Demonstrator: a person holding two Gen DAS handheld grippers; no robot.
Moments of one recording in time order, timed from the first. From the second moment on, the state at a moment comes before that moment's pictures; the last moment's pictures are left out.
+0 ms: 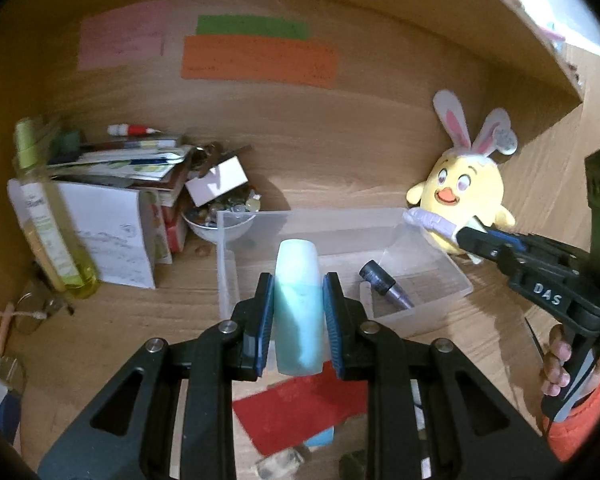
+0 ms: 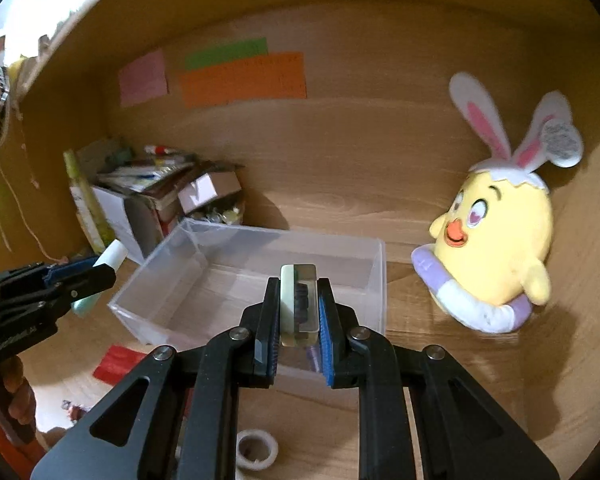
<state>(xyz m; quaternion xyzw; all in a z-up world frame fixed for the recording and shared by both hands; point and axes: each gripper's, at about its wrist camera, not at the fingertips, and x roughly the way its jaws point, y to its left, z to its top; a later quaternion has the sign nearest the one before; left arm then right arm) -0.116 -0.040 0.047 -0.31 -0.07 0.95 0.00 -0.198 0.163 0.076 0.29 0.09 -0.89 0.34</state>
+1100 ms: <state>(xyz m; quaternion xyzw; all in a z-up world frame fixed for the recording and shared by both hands) -0.196 -0.037 0.006 -0.43 -0.06 0.90 0.04 -0.253 0.124 0.015 0.40 0.17 -0.84 0.32</state>
